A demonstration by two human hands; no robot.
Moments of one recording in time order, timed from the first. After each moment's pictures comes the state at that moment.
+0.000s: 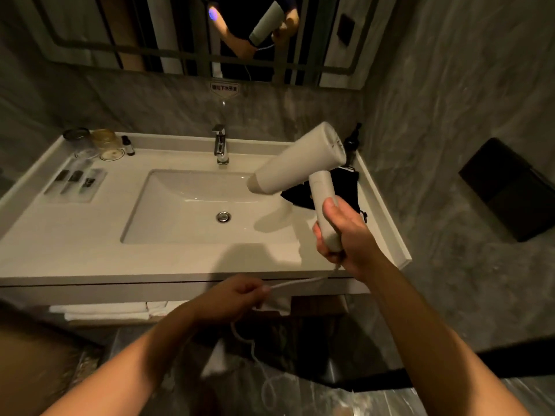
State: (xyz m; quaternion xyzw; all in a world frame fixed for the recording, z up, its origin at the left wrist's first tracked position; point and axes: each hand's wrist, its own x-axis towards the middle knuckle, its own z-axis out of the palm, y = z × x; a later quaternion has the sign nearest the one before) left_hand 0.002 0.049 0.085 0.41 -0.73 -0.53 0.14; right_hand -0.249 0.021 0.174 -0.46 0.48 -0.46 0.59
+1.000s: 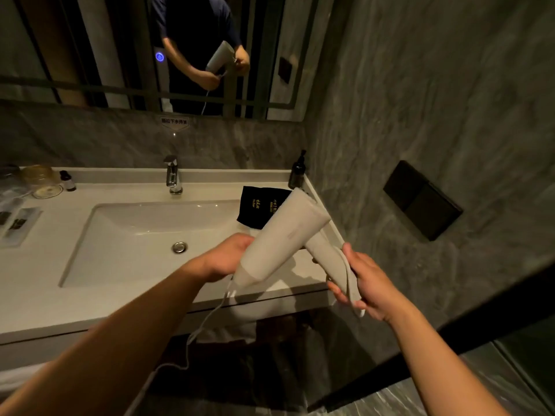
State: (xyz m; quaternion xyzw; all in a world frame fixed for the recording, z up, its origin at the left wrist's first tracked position) left_hand -0.078 -0.035 0.140 0.34 -0.68 -0.60 0.24; right_hand -0.346 0.096 0.180 -0.41 0.55 -0.44 0.58
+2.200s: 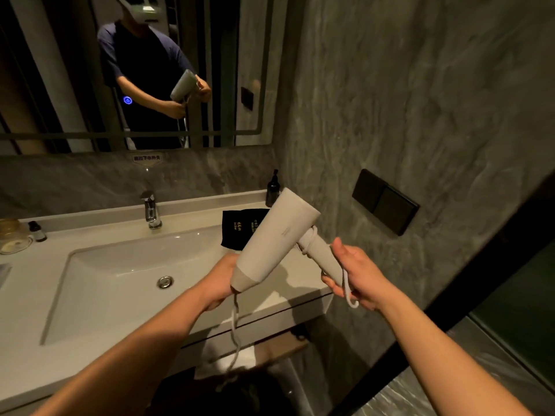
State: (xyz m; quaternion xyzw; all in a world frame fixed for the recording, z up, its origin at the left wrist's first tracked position) left_hand -0.080 -0.017 0.161 0.37 -0.65 -0.62 0.26; right_hand -0.331 0.108 0.214 -0.45 0.55 -0.51 0.49
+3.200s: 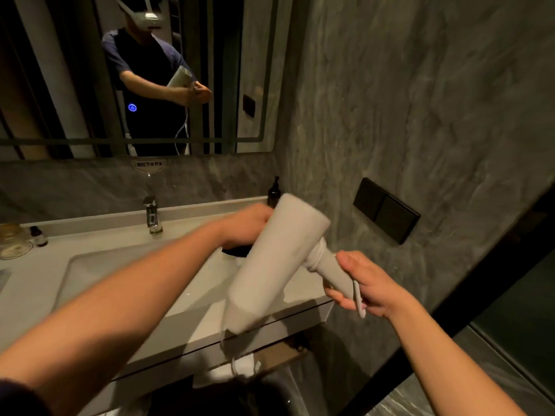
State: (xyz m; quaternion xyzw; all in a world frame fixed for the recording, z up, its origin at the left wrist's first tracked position) left_hand -0.110 -0.074 0.267 0.19 -0.88 -0.40 0.19; right_hand -0.331 0.114 0.232 -0.51 0.44 -0.45 0.59
